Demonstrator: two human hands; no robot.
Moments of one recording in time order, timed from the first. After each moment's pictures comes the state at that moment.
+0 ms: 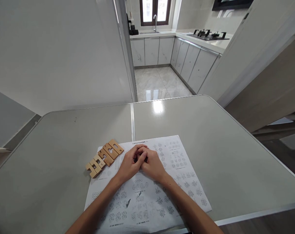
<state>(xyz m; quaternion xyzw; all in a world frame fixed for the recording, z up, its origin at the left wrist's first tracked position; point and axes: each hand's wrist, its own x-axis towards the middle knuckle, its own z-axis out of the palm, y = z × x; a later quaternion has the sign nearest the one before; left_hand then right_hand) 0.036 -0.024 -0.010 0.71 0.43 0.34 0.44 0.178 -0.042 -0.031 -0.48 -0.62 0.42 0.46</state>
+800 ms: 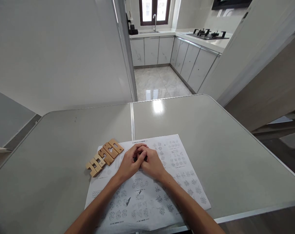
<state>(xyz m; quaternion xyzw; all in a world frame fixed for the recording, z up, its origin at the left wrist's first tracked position) 0.037 -0.025 -0.012 0.72 0.43 0.34 0.43 0.178 -0.042 -0.030 -0.47 -0.62 0.42 0.47</state>
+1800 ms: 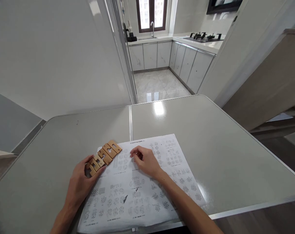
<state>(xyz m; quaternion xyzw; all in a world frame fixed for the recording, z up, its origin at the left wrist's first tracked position) -0.120 -0.068 -0.010 0.67 0.69 0.25 0.10 0.178 -0.042 -0.028 -0.46 -0.62 0.45 0.45</state>
